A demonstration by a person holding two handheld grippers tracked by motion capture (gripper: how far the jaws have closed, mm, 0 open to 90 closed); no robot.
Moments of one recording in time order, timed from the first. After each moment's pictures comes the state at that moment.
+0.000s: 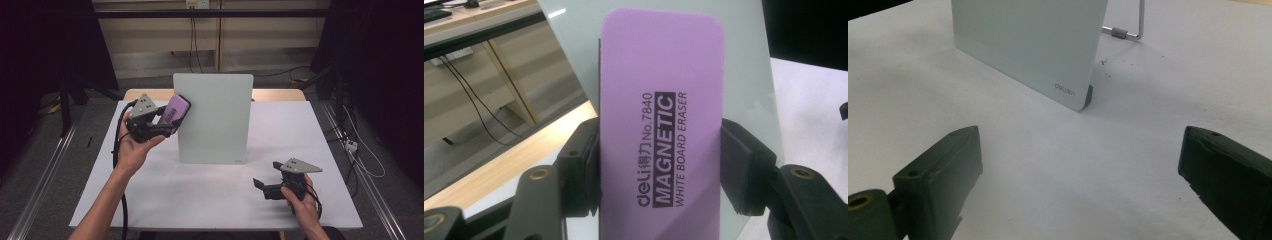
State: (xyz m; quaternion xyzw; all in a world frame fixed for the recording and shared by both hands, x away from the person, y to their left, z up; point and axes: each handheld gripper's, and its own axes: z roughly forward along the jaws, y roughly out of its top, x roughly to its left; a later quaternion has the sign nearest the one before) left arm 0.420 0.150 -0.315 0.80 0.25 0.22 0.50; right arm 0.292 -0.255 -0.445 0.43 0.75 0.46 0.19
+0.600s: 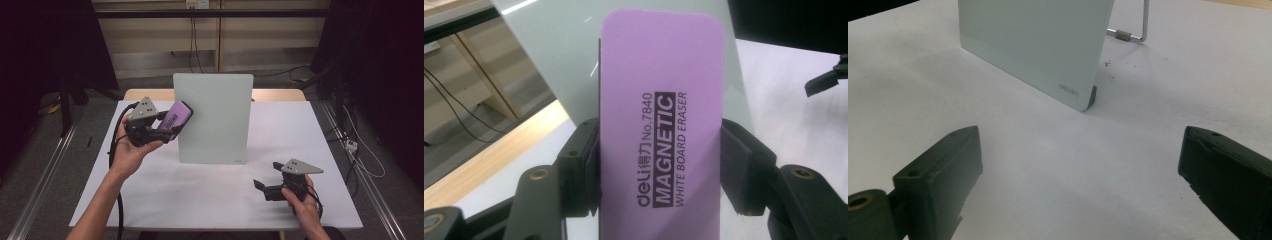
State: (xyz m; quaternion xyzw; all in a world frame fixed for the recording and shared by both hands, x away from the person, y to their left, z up) left arm 0.408 0.147 -0.307 0.83 0.22 0.19 0.48; right arm 0.289 -0.255 -0.444 0.42 0.75 0.47 0.19
